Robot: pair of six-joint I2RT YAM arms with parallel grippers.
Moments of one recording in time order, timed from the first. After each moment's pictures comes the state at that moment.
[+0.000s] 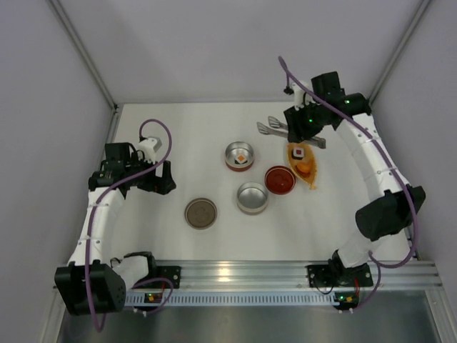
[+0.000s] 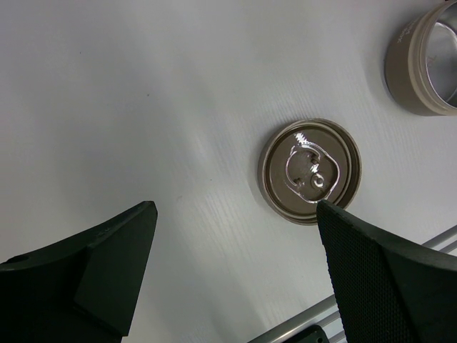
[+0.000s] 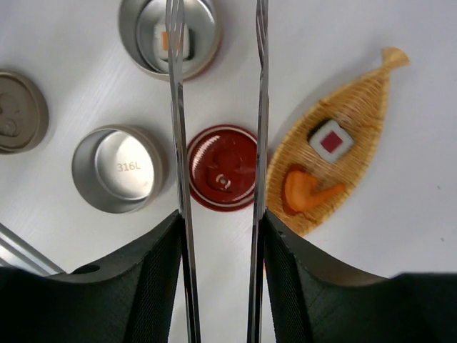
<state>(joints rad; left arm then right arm) 0.08 1.09 0.96 -0.77 0.48 0.24 0.34 1.71 1.87 -1.11 -0.26 -0.24</state>
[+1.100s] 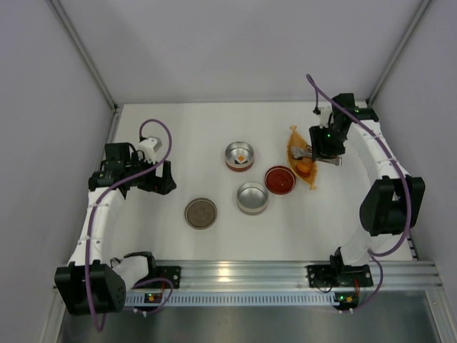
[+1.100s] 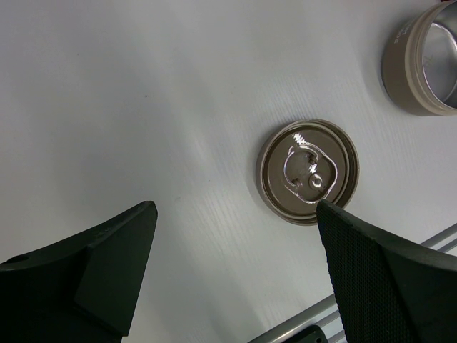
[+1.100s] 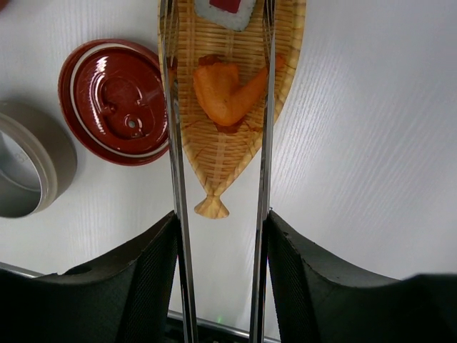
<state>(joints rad) 0.08 1.09 0.96 -0.77 0.49 0.24 0.06 1.67 1.55 -1.07 -0.16 -0.13</state>
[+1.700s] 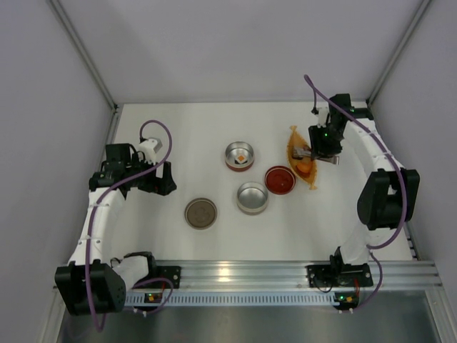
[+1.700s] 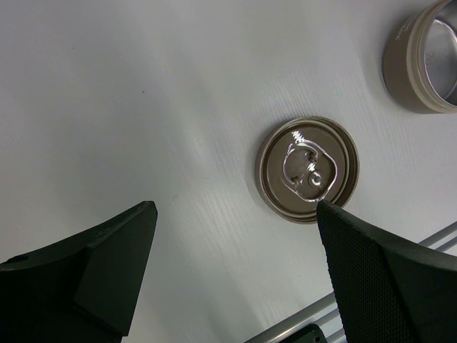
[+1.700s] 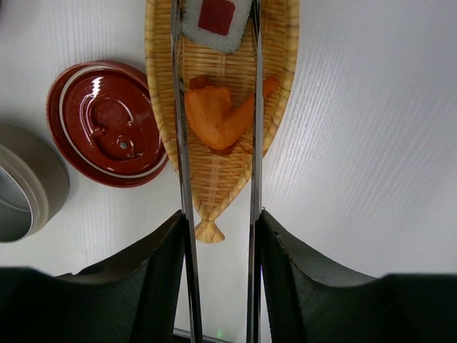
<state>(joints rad) 0.08 1.09 0.95 -0.77 0.49 0.24 0.06 1.74 1.55 -1.01 -0.15 -0.11</state>
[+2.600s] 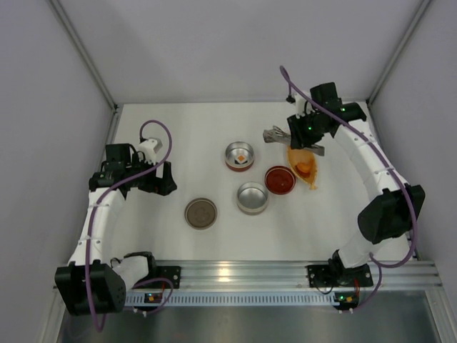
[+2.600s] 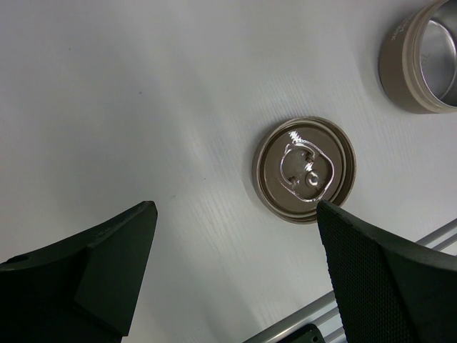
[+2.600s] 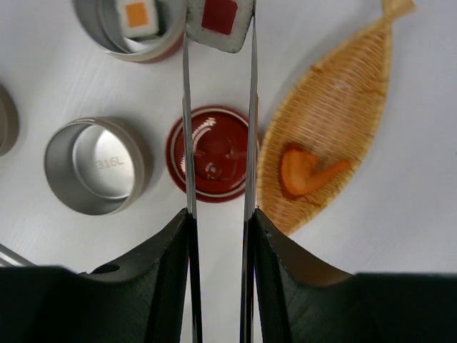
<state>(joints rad) 0.08 1.09 0.95 -0.77 0.50 0.23 0.24 1.62 1.66 -1.01 -0.21 -0.19</state>
